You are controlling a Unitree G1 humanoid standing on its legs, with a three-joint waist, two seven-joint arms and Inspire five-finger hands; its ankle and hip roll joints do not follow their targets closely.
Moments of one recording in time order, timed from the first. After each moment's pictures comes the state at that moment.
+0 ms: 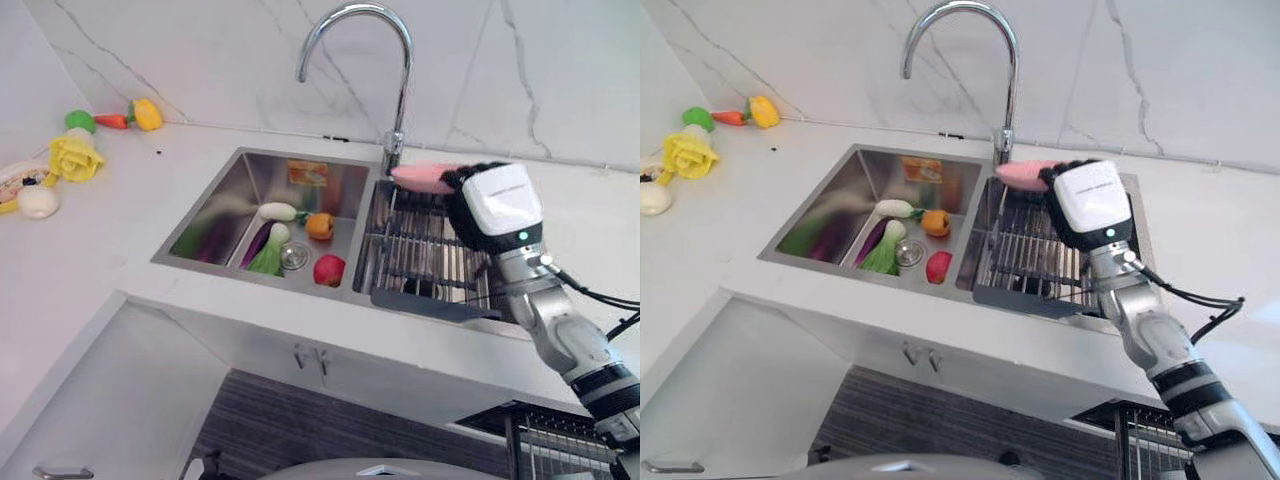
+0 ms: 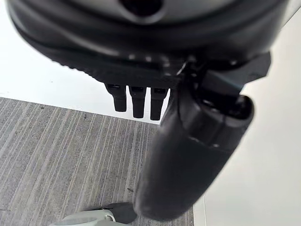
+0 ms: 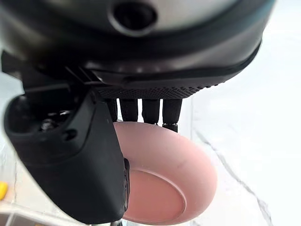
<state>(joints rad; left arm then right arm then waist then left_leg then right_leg) 0.08 0.12 -0.13 1.36 0.03 -0.15 0.47 -0.26 -0.79 0.29 0.09 -0.94 0.01 -0.60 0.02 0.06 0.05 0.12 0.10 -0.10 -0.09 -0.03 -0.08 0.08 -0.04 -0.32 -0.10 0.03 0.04</state>
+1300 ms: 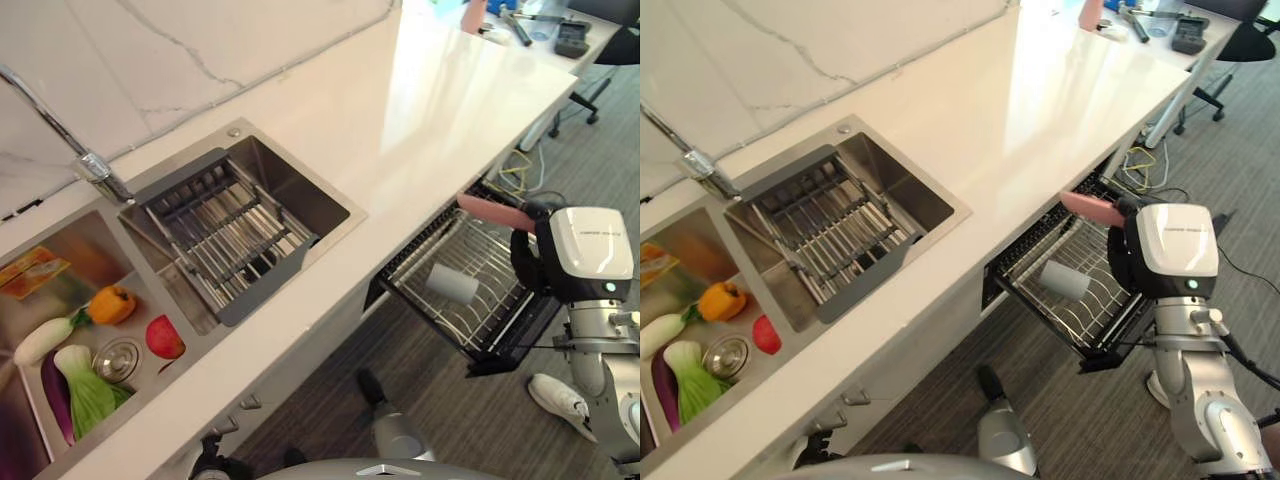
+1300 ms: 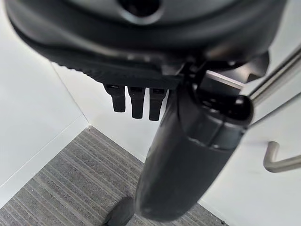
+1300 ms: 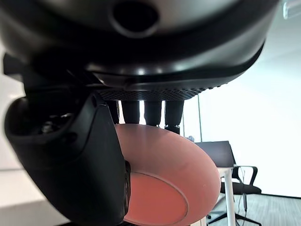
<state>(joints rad) 0.02 0.15 -0.14 1.36 0.11 -0.13 0.41 0.26 -0.71 -0.08 -0.16 -0.85 0.04 -0.43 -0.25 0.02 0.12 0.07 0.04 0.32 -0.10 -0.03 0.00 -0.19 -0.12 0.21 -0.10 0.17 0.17</state>
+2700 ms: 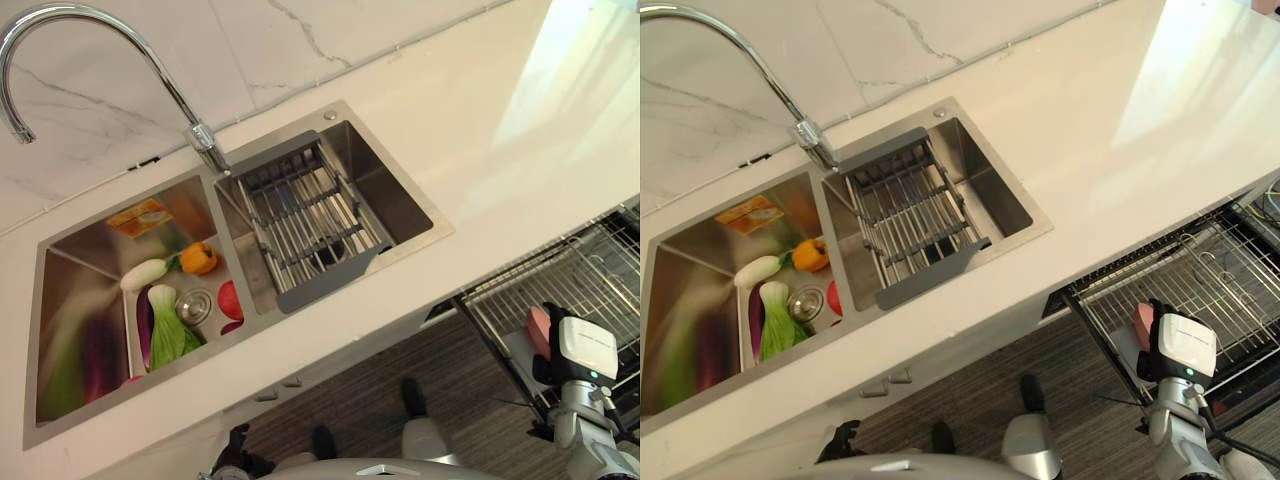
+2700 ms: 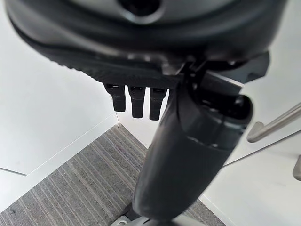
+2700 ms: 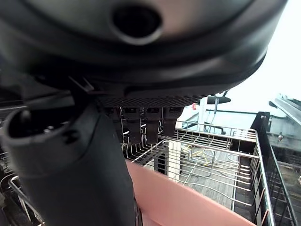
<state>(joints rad) 0.03 0.11 -0.22 1.34 0.13 -0.17 0.40 0.15 -0.63 0.10 0.60 -0.63 0.08 -0.70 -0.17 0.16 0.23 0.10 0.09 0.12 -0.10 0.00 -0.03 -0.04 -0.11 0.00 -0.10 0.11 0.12</state>
